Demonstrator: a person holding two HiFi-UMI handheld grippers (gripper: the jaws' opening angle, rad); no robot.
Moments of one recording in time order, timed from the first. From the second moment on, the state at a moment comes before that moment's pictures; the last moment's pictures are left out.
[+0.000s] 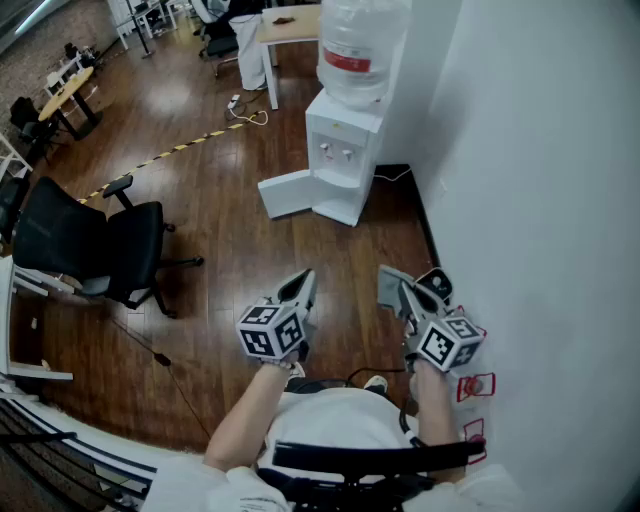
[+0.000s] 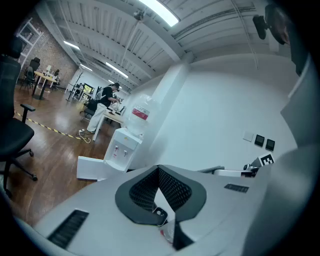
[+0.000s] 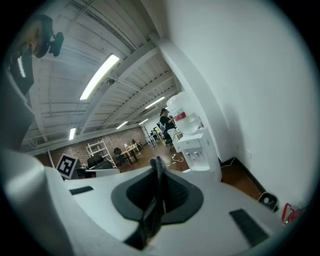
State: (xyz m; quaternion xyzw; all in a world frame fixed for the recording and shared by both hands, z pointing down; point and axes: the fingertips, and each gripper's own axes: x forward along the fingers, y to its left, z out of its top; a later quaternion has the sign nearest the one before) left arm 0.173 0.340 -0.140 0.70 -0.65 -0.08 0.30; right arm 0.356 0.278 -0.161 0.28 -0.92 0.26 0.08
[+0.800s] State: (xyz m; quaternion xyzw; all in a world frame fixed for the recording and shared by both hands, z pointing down) left arm 0.066 0.358 -0.133 0.71 -0.63 -0.05 0.30; right arm 0.245 0.302 -0.140 0.30 -0.91 0.28 0.08
